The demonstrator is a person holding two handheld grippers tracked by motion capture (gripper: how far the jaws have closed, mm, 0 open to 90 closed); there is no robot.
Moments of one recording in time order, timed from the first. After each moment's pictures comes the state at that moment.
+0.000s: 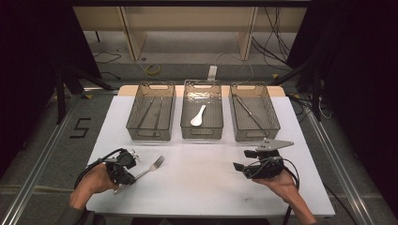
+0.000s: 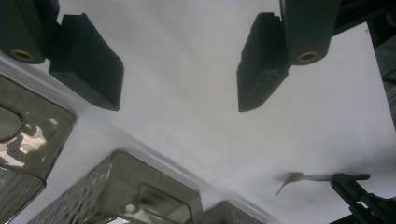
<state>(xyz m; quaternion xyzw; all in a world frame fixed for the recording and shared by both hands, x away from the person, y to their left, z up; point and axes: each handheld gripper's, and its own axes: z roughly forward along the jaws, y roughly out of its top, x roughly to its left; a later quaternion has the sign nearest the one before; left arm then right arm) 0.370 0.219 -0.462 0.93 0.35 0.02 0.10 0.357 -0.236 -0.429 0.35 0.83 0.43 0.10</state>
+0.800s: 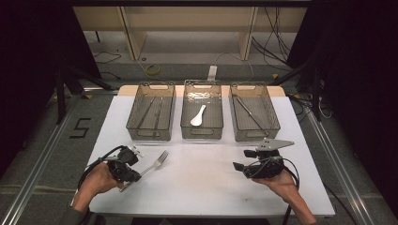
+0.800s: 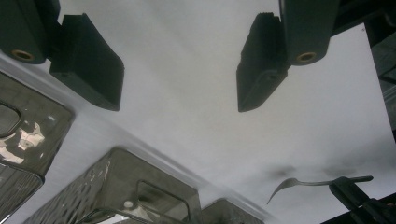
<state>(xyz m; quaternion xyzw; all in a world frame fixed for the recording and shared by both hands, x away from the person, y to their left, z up) 0.367 0.207 -0.445 0.91 0.38 0.02 0.16 0.357 -0.236 -0.428 0.34 0.83 0.43 0.10</state>
